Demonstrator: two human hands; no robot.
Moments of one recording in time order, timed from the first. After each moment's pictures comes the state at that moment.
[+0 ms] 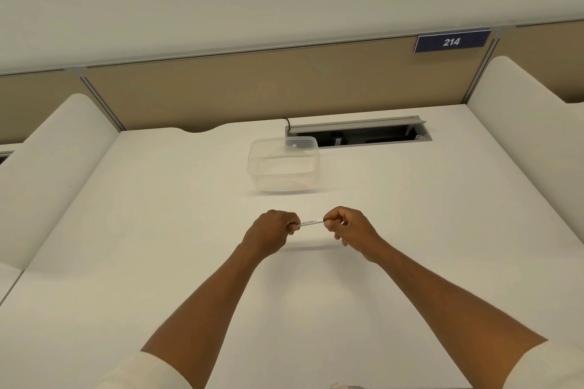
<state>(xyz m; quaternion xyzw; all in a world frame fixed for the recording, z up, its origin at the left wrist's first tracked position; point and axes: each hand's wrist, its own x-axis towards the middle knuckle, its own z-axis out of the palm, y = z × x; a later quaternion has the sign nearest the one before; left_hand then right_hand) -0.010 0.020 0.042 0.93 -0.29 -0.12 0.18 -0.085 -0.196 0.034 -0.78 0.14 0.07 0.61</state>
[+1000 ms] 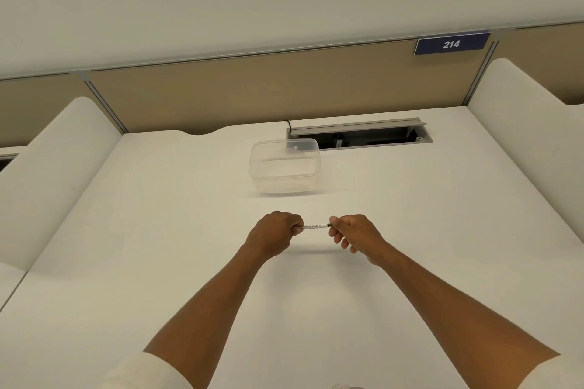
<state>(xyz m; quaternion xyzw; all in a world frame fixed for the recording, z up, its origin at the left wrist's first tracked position) -0.016 0.013 0.050 0.94 -0.30 -0.11 0.15 -0.090 -0.200 0.040 -0.78 0.19 0.12 0.58</state>
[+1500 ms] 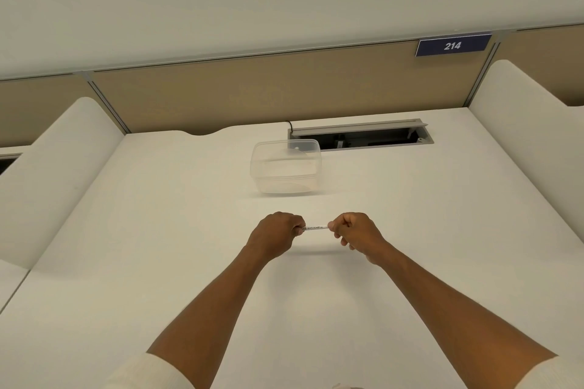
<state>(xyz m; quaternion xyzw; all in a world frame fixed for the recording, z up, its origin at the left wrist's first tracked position) -0.022 0.011 0.054 0.94 -0.32 -0.08 0.13 -0.090 -0.199 0.039 -0.78 0.18 0.09 0.59</state>
